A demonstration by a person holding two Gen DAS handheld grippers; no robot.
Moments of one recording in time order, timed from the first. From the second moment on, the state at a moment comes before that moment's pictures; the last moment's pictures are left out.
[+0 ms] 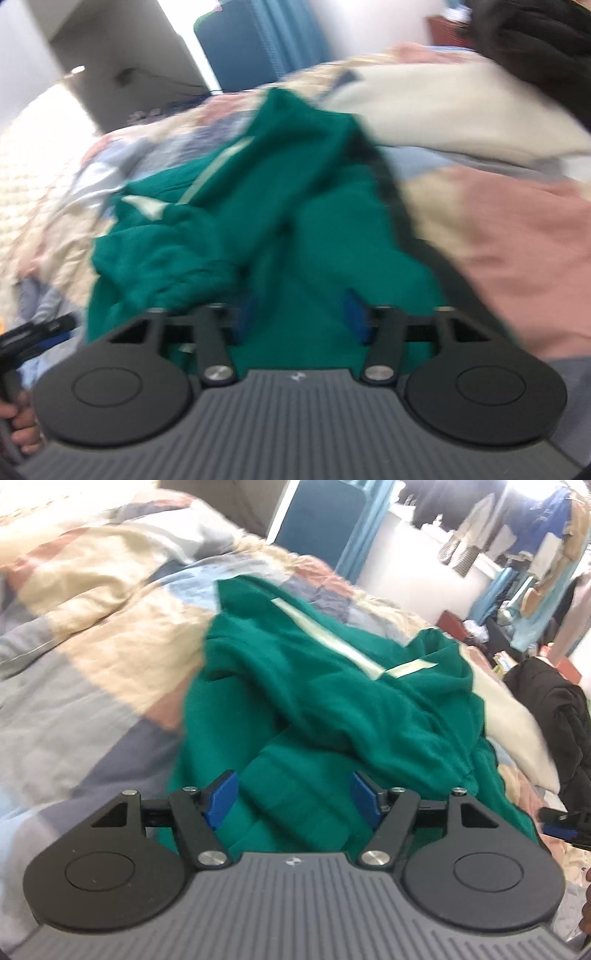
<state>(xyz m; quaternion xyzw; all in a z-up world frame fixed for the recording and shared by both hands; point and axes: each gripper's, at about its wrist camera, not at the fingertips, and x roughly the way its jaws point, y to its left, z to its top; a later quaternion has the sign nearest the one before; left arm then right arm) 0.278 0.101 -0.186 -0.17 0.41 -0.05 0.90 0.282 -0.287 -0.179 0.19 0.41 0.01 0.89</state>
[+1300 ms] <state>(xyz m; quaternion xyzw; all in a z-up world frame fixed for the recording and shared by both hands) 0.281 0.125 -0.250 -0.28 0.57 -0.04 0.77 0.302 -0.362 -0.251 0.37 0.50 0.00 0.79</state>
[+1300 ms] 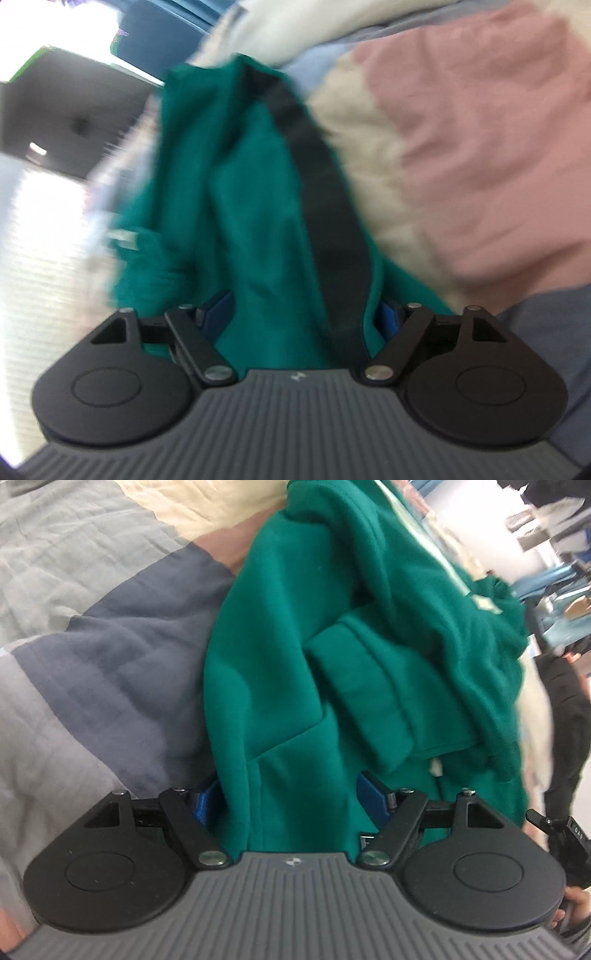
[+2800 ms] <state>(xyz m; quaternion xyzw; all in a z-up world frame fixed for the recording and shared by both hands) 0.135 0.188 -0.071 -0.46 0.33 -0.16 0.81 0.175 -0.362 -0.096 0.42 0.25 0.27 0.83</state>
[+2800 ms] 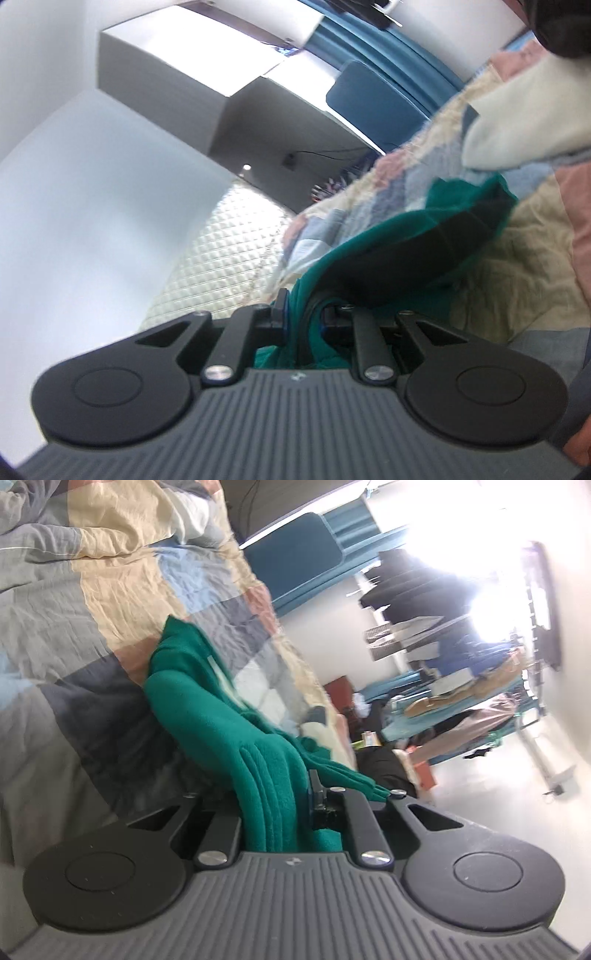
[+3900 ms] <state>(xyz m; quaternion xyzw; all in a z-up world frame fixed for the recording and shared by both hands) 0.421 0.159 -0.217 -0.43 0.28 -0.10 0.85 0.451 -0.365 -0.239 0.44 0.31 0.08 0.84</state>
